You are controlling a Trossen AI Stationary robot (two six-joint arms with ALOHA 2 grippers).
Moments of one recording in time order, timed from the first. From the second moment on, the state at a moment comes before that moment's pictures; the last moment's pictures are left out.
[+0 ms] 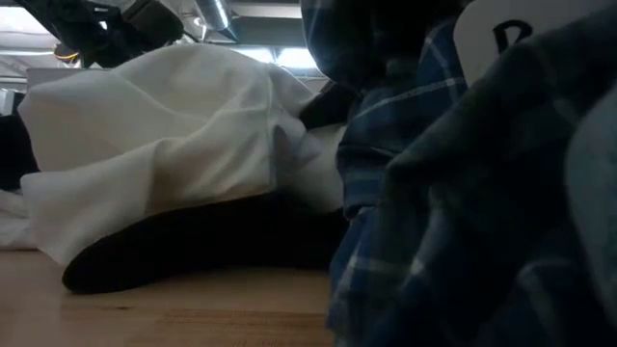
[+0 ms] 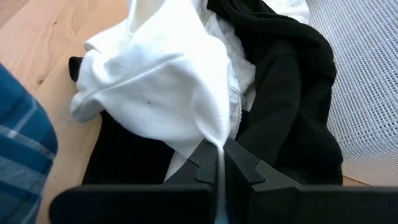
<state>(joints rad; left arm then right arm) 0.49 1.04 0.49 -0.08 -0.33 -0.34 0.52 1.90 1.15 0.05 0.61 -0.12</state>
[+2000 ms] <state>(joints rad) -0.53 1.15 1.16 -0.60 -0.35 -0.37 0.52 1.90 1.15 0.03 0.61 -0.11</state>
